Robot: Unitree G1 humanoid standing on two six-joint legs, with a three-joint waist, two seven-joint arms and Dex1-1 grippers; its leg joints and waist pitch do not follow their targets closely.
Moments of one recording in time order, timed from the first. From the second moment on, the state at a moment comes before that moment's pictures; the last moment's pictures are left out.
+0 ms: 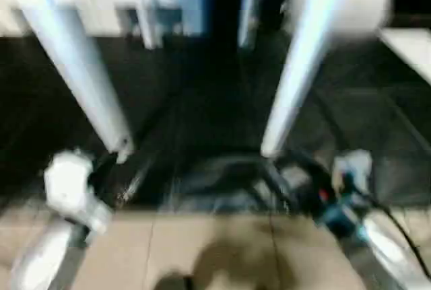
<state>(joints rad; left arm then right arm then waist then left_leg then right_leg) 0.33 0.27 0.09 -0.41 -0.43 0.15 -0.43 0.17 -0.27 0.02 -0.42 0.53 0.32 0.54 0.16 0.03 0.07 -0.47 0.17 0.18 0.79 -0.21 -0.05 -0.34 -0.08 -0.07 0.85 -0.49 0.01</state>
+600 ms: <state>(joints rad) 0.32 0.31 0.06 -0.25 -0.46 0.10 -0.61 0.11 -0.27 0.15 -0.22 0.50 0.29 0.72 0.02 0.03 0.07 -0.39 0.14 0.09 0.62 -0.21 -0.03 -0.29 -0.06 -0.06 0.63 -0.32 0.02</state>
